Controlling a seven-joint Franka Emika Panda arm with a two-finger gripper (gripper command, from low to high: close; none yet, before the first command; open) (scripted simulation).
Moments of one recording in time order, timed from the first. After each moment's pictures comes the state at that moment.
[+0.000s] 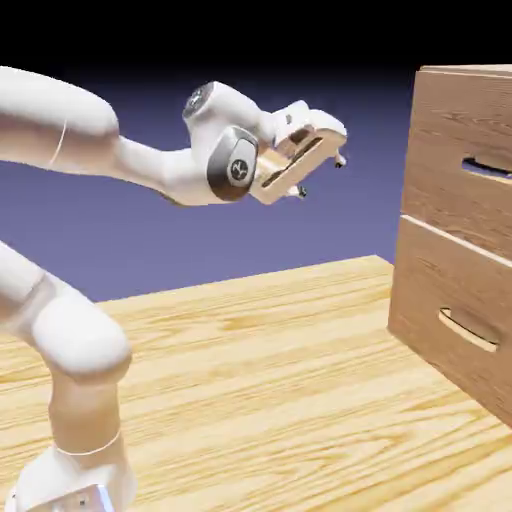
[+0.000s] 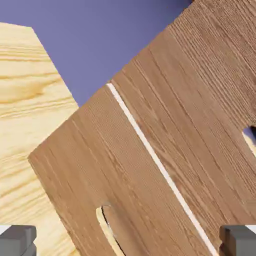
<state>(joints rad) 0.40 -0.74 -0.27 -2.60 -0.55 2.93 0.04</state>
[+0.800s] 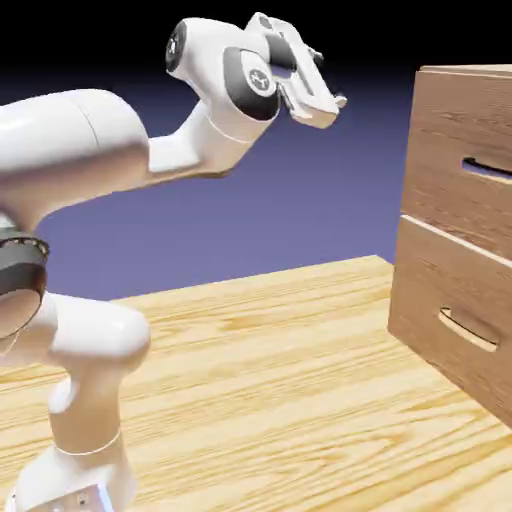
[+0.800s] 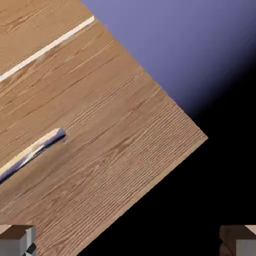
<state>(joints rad) 0.98 -0.99 -0.68 -2.30 -1.36 2.76 -1.01</state>
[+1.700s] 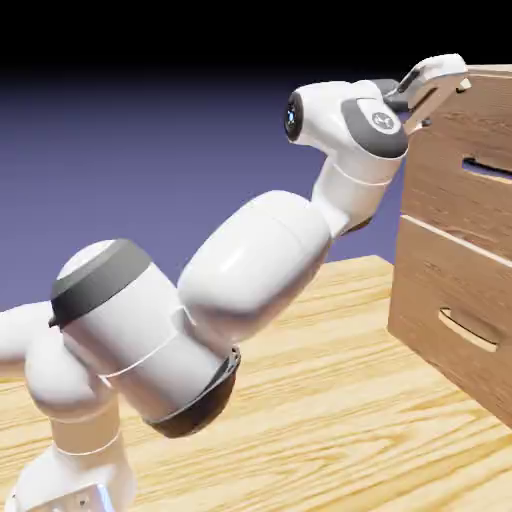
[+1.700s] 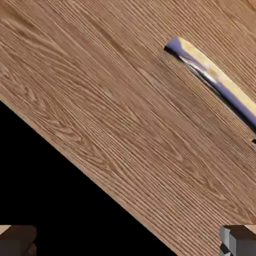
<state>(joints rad) 1.63 -1.28 -1.14 -1.96 -2.28 2.58 -2.18</state>
